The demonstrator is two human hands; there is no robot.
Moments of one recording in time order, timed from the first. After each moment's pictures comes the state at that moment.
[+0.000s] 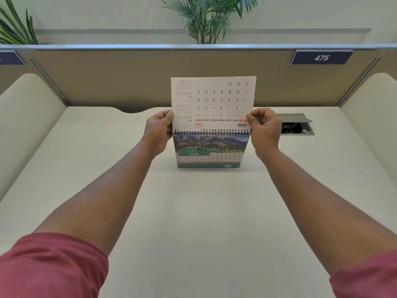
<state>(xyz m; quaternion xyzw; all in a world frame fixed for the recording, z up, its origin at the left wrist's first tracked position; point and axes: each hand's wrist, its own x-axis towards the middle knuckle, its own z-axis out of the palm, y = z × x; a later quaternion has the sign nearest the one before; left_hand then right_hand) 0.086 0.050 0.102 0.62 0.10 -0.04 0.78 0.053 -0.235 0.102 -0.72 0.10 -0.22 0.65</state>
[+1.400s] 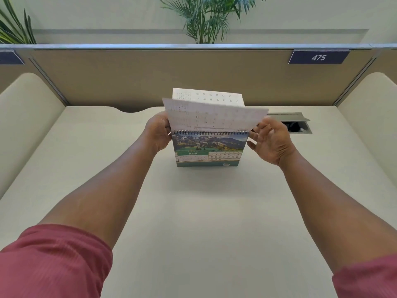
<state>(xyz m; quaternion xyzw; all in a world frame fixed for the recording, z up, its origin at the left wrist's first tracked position) 0.087 0.047 0.113 0.60 0.14 -0.10 0.78 0.036 -0.275 0.107 -0.55 0.07 0.14 0.82</state>
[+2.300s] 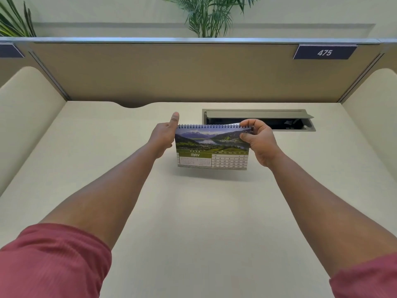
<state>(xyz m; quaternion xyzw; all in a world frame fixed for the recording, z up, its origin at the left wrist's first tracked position) 0.078 0.047 0.079 0.81 0.16 -0.10 0.55 0.040 -0.248 0.071 -0.69 0.08 0.03 0.72</state>
